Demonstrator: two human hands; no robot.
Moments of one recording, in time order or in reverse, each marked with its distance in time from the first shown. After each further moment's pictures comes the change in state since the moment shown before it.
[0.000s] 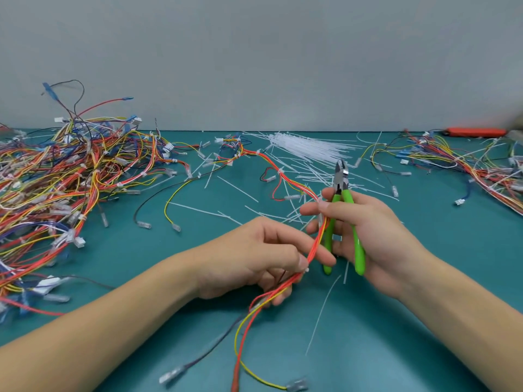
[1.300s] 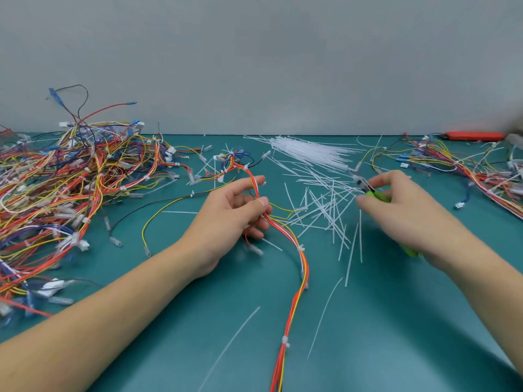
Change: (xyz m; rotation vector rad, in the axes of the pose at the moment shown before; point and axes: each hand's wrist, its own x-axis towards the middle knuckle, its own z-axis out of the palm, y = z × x) left_hand 0.016 -0.015 -0.044 -0.008 0.693 0.251; right_hand 0.025 -0.025 -0.059 -1.043 0.339 -0.079
